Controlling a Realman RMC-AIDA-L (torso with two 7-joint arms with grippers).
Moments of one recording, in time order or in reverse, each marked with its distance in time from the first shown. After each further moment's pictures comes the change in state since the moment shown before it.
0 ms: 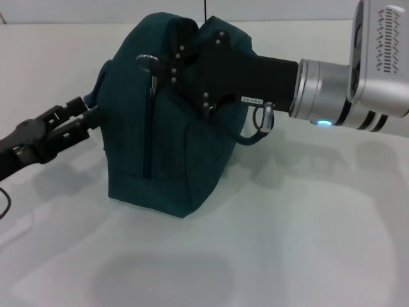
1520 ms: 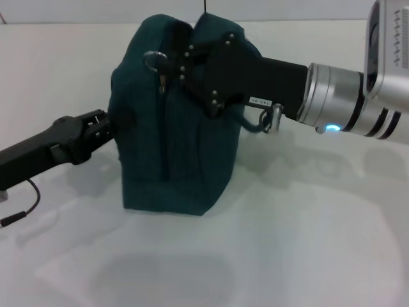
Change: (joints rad) left arm -0.070 -0.025 0.002 0.002 0.077 0.040 -0.019; right arm -0.051 0.000 0.003 -0.036 0.016 -0.010 0.073
